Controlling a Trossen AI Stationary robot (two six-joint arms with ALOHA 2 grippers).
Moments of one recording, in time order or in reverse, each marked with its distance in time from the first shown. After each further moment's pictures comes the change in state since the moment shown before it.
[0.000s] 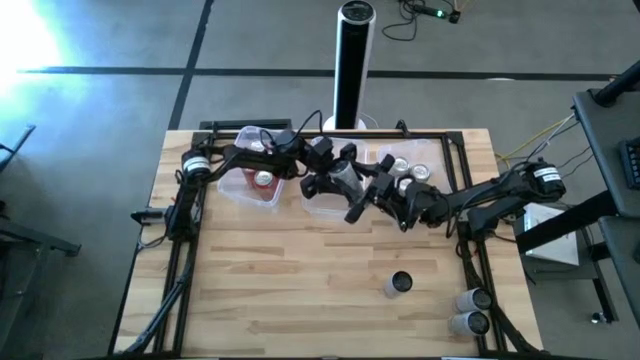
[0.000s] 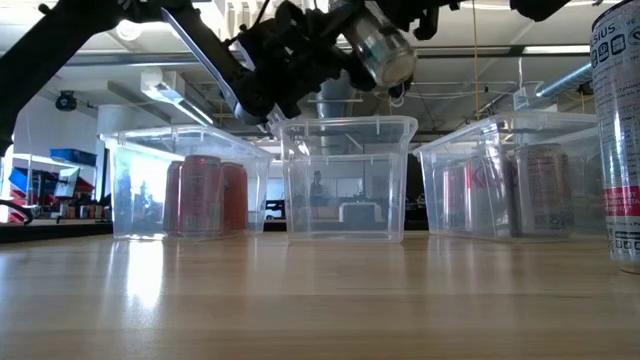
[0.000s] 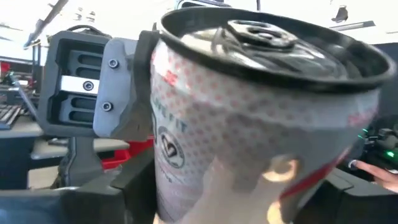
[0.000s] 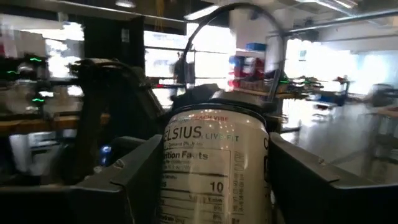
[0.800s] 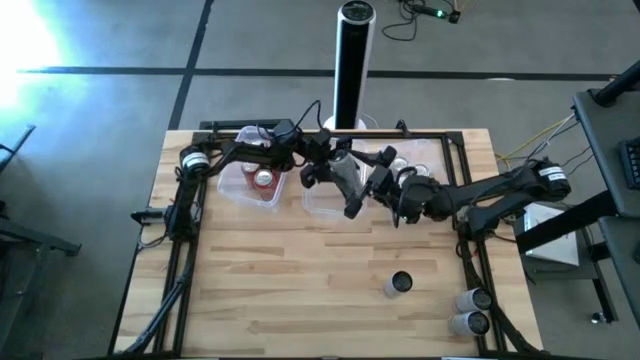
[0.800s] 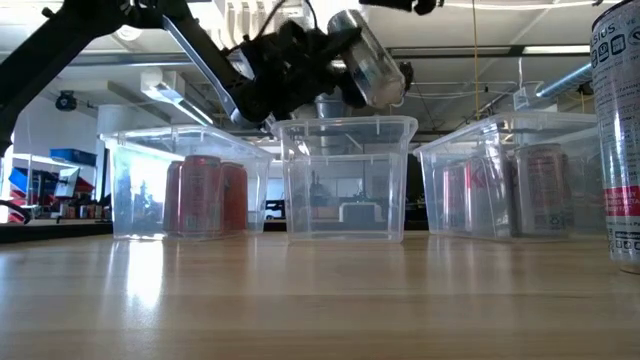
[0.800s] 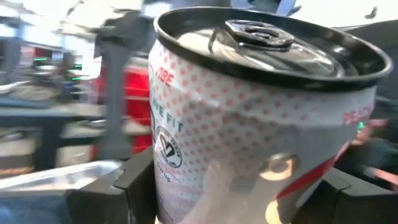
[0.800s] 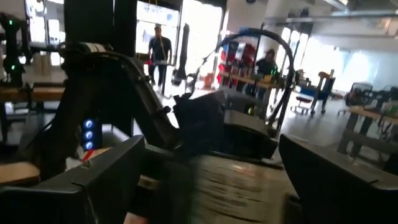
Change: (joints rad) left arm 0.072 0.002 -0.003 -0.050 0.037 -0.008; right arm 0.016 -0.040 0.146 -0.293 0.057 -0.033
